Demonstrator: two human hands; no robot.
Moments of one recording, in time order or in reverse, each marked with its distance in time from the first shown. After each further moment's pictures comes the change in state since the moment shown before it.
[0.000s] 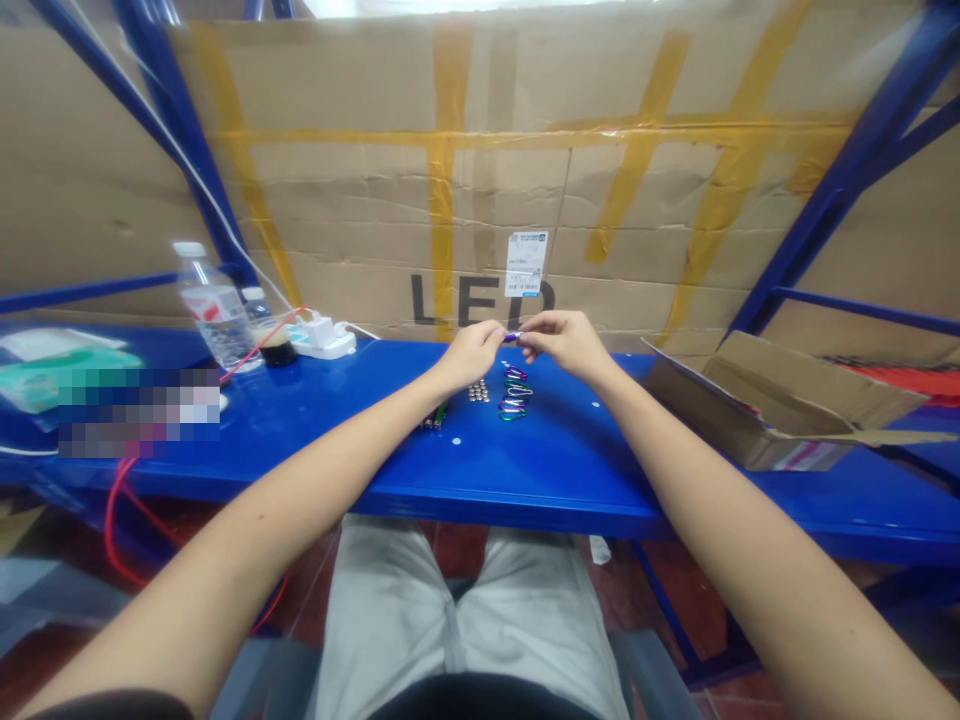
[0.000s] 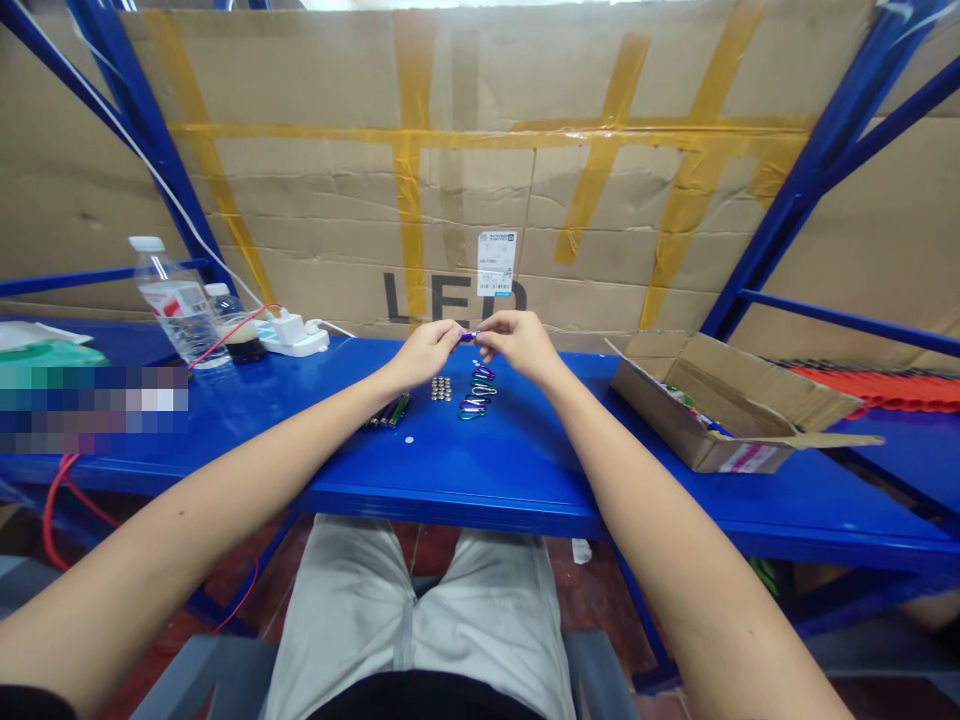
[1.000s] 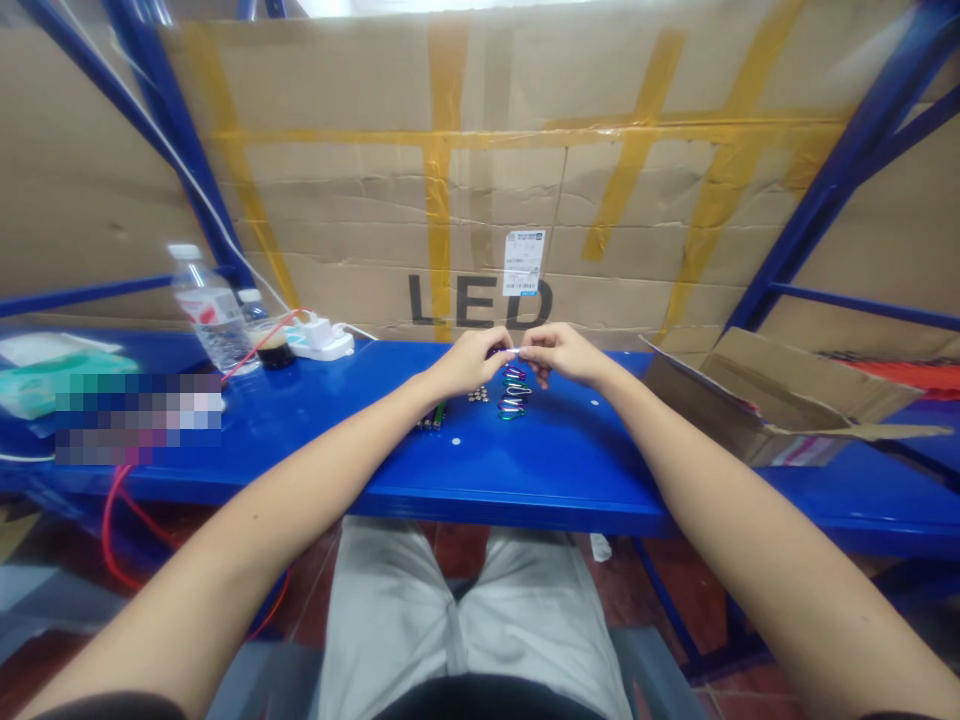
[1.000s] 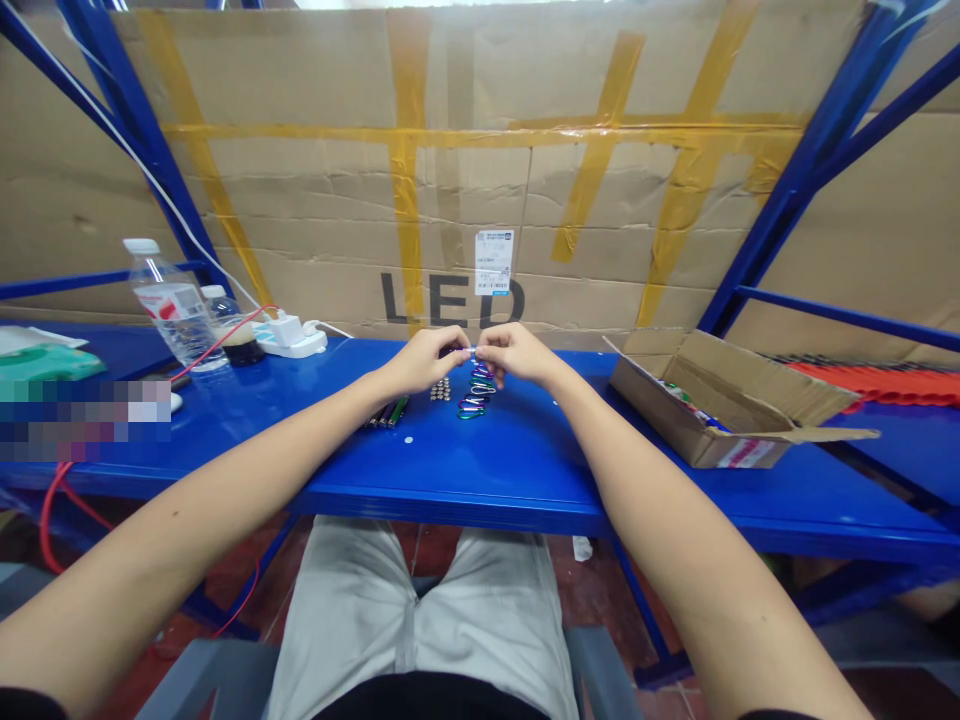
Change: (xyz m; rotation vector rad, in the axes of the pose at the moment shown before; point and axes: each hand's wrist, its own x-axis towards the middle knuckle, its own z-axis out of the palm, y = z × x) left_hand -0.008 0.000 -0.005 0.124 -0.168 0.243; right_hand -0.010 -0.008 -0.006 -0.056 -0.317 0.112
